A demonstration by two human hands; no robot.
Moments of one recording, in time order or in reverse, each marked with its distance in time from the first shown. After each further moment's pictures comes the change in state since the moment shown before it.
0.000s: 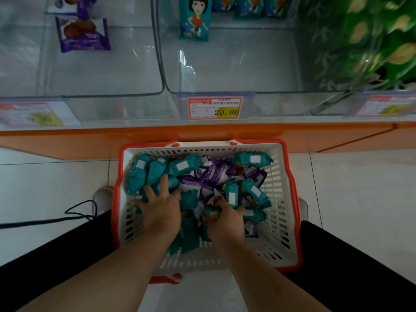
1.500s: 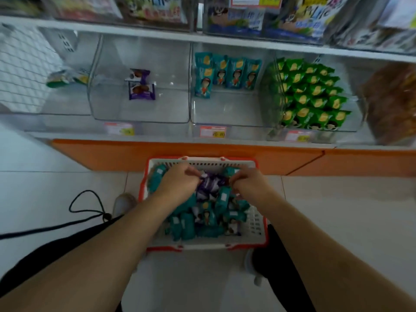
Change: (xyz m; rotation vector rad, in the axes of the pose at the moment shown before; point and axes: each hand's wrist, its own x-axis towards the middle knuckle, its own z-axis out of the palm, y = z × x) left_hand -0.150 -0.020 -0.187 -1.131 0.001 0.108; right_hand -0.111 -0.070 -0.189 0.231 -0.016 -0.191
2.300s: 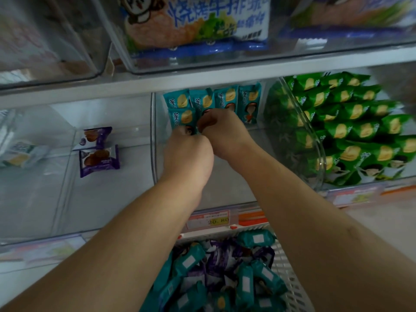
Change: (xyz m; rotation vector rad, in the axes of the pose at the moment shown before) left_hand 0.171 0.165 0.002 -0.315 0.316 0.175; right_hand 0.199 -0.196 -0.035 0.105 0.197 -0.471
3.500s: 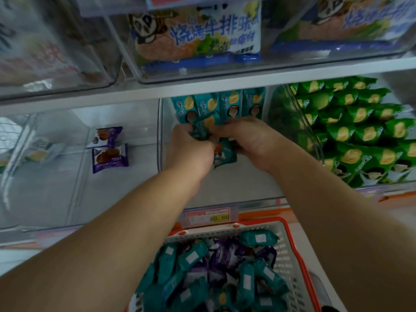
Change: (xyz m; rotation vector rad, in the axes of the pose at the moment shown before) left_hand 0.019 -0.011 0.002 -0.051 -0.055 0.026; right_hand -0.014 0.012 -0.040 0.488 -0.243 0.197
